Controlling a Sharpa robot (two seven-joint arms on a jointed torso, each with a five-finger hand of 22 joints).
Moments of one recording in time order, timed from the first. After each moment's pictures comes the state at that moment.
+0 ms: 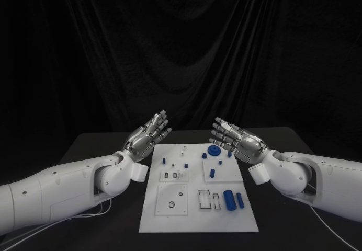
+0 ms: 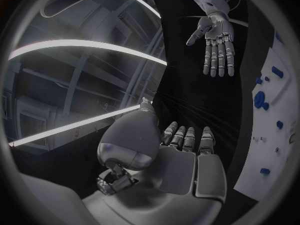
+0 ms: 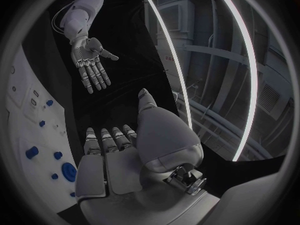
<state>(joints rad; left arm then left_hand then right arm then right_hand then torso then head) 1.17 -0.78 -0.21 1.40 0.13 0.08 0.67 1.18 0.27 -0.32 0.29 0.08 0.14 -0.01 0.02 0.02 0.03 0.02 0.02 0.01 0.00 0.01 0.00 0.00 0.16 0.00 0.13 0.01 0.00 1.24 -0.87 -0.25 1.51 0.17 0.14 0.47 1.36 0.23 -0.24 0.12 0.29 0.03 0.01 0.04 0.02 0.00 0.05 0.00 0.00 0.00 0.13 0.00 0.00 0.17 0.01 0.23 0.01 0.01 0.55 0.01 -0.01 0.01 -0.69</state>
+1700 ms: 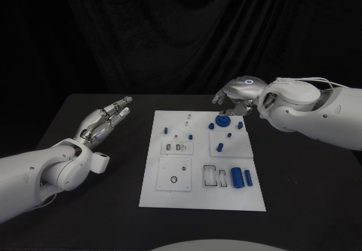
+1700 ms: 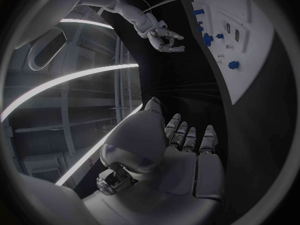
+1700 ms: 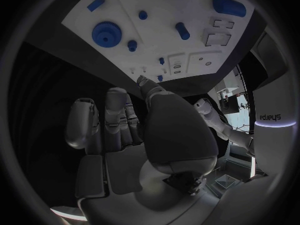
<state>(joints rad) 1.21 -1.03 -0.21 1.53 -0.25 -0.21 0.68 1.39 0.27 -0.28 0.29 0.36 0.33 0.05 0.04 0.04 0.11 0.05 0.06 0.02 0.00 0.05 0.00 0.00 0.16 0.02 0.18 0.01 0.01 1.51 -0.85 -0.25 1.51 -1.71 -0.23 -0.03 1.37 -0.14 0.24 0.15 0.19 0.79 0.11 0.13 0.13 0.90 0.08 0.30 0.07 1.38 -0.03 1.09 0.63 0.09 1.38 0.08 1.35 1.17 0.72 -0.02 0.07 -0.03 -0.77</state>
